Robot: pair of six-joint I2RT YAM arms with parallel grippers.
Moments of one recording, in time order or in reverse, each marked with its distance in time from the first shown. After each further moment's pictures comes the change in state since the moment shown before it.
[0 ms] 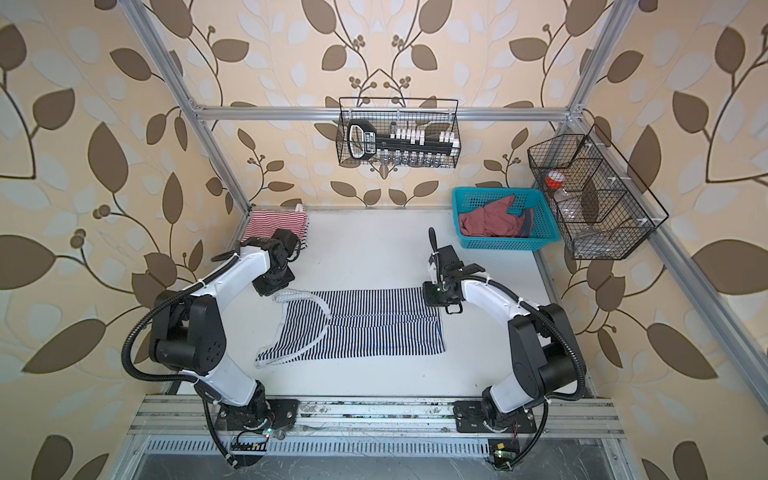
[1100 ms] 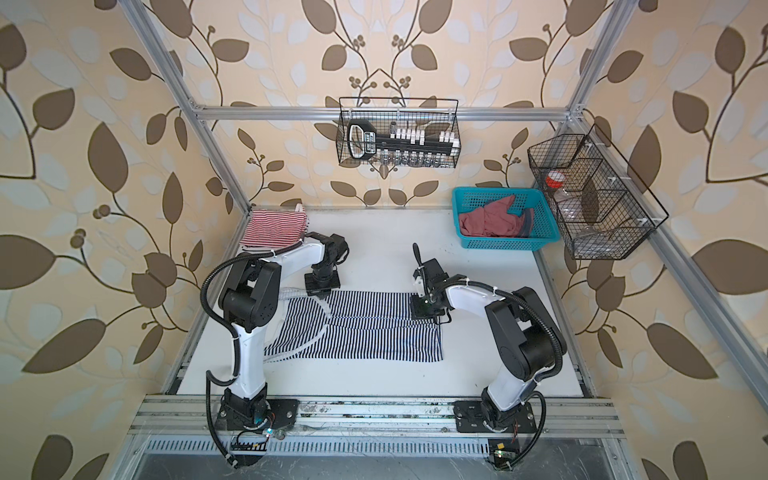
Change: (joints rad) left arm -0.192 0.508 0.339 -0.113 0.241 0.144; right arm 0.075 0.092 -0.169 0.191 -0.080 0.032
